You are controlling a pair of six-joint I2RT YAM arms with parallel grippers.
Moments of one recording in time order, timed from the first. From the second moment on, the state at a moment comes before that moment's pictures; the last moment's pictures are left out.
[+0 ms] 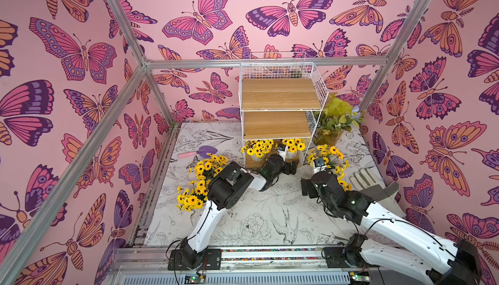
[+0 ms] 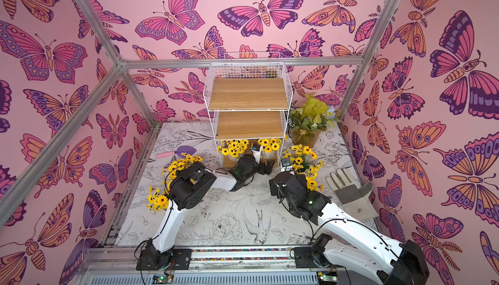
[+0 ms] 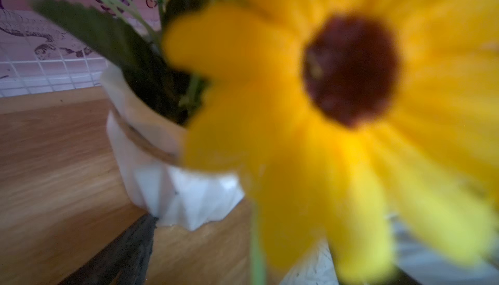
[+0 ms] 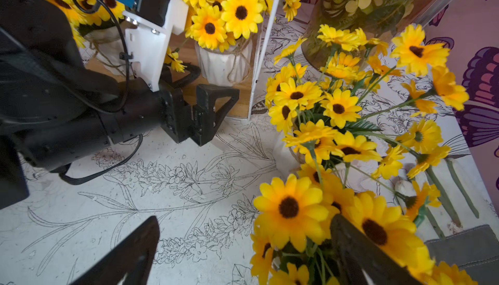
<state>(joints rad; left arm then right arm) -0.78 2.31 1.30 0.70 -0.04 -0.38 0.78 0.93 0.69 -0.51 0.54 0.40</state>
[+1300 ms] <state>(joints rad) -0.67 2.44 1.78 0.18 0.13 -0.45 0.78 0.92 0.71 -0.60 0.52 0.45</state>
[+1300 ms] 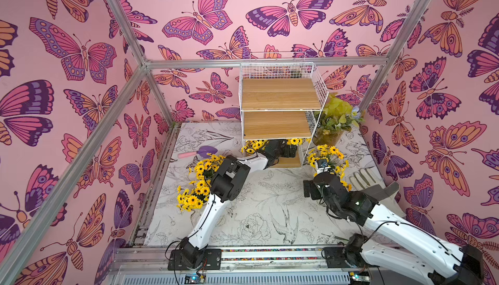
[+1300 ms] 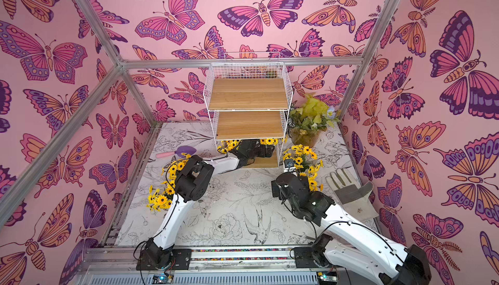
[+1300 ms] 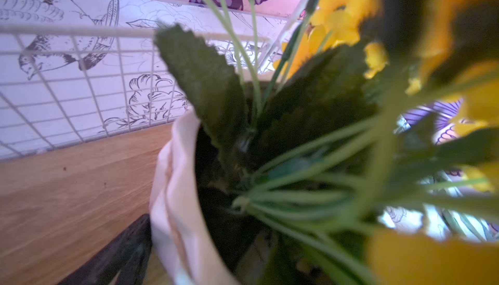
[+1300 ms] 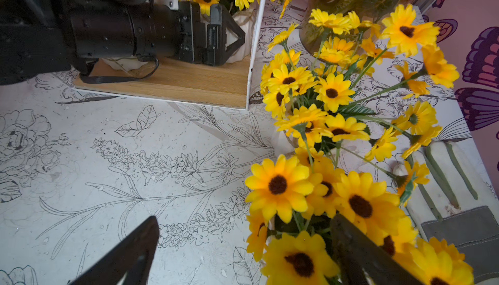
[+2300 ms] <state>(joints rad) -0.64 2.51 1.91 0.13 0.26 -0.09 0.78 0.99 0.75 -0.60 0.50 0.45</state>
